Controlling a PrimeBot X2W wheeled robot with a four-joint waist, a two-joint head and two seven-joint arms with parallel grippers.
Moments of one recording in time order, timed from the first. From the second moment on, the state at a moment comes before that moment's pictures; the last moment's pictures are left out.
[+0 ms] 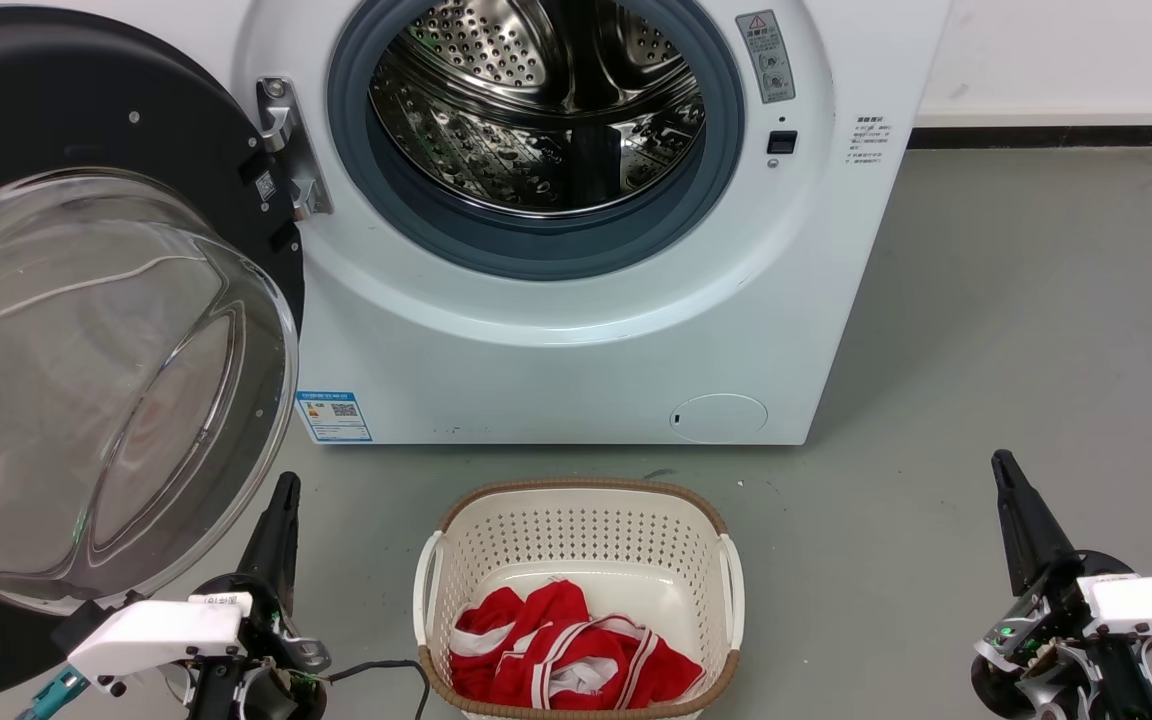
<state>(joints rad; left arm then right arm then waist) -0.11 0.05 0.11 0.25 -1.61 -0.13 0.11 -0.10 -0.05 -0.11 0.25 1.62 0.13 0.11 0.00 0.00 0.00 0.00</state>
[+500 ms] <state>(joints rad) -0.11 0.05 0.11 0.25 -1.61 -0.13 0.11 -0.10 -0.05 -0.11 0.25 1.62 0.13 0.11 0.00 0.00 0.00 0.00</state>
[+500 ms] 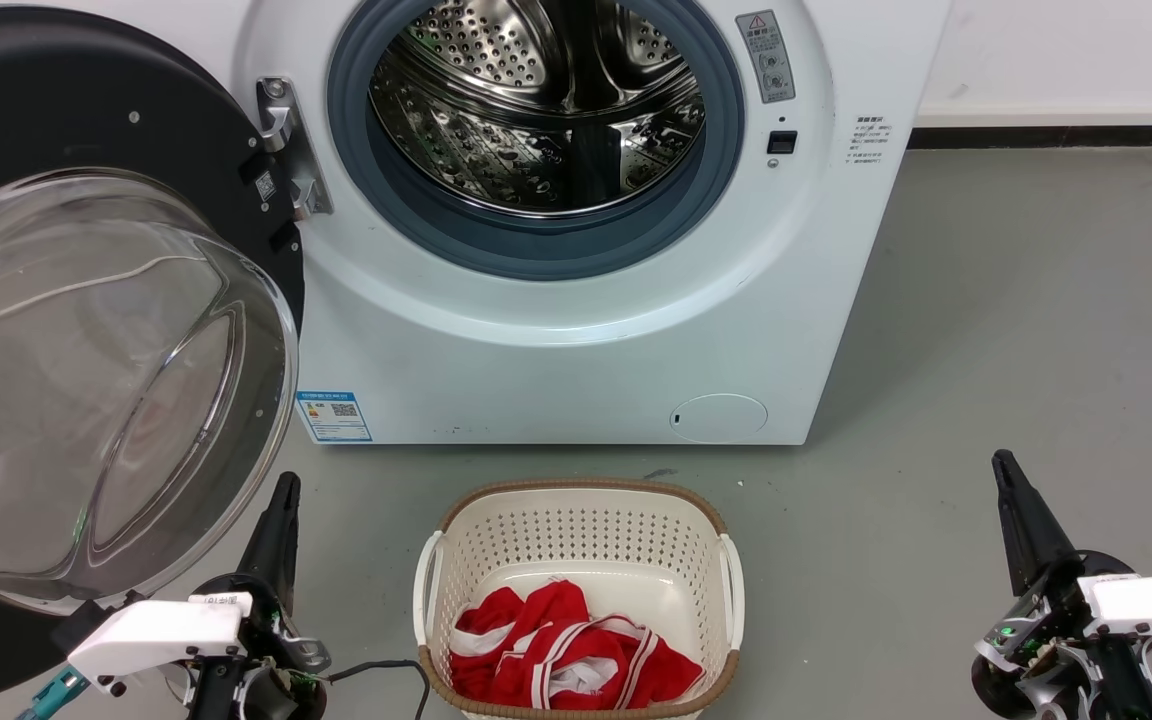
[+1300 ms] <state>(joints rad) -0.11 0.05 0.11 0.25 -1.61 -0.13 0.11 -0.10 -0.05 -0.11 0.25 1.62 0.13 0.11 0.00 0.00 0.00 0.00</state>
